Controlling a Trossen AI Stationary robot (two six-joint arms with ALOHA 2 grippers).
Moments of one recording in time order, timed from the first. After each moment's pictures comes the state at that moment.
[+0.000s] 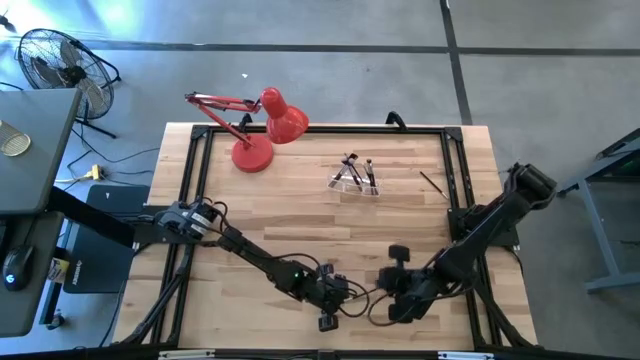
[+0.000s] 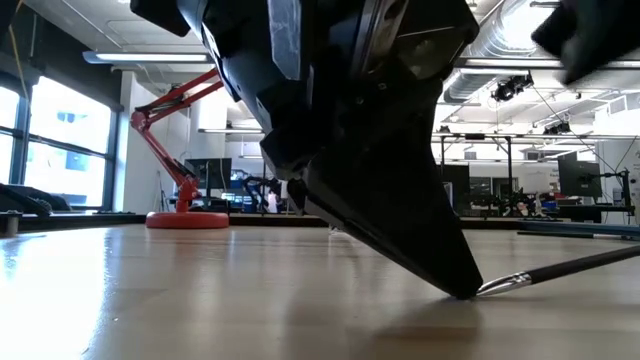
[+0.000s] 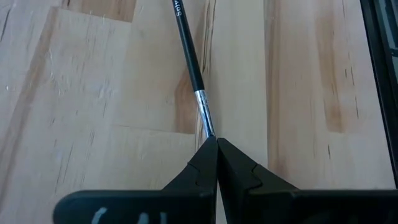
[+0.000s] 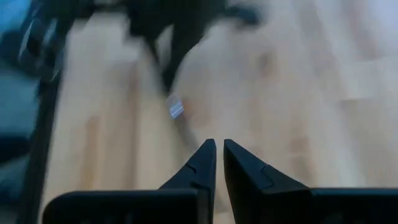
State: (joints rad) left arm -0.48 2.22 1.52 -0.16 -0.14 -0.58; right arm 0.76 1.54 0.98 -0.45 0.46 0.74
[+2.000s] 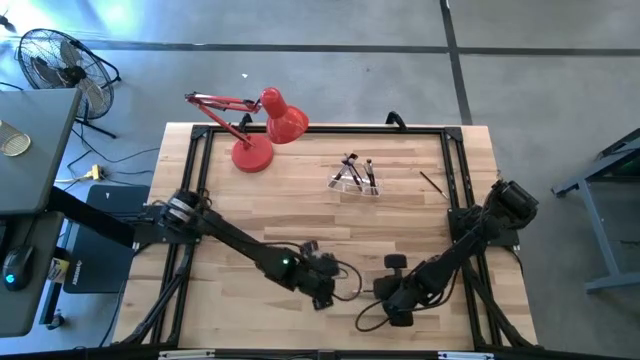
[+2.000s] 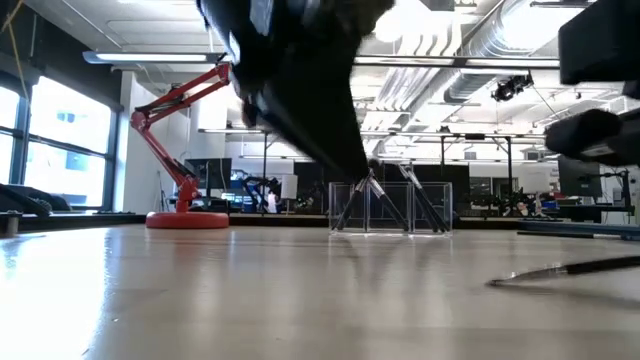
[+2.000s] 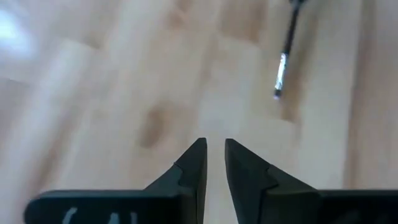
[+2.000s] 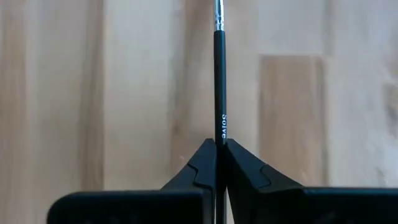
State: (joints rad) left arm -0.45 2.02 1.51 -0.50 -0.39 -0.64; right arm 0.72 1.76 0.97 -0.49 0.21 0.70
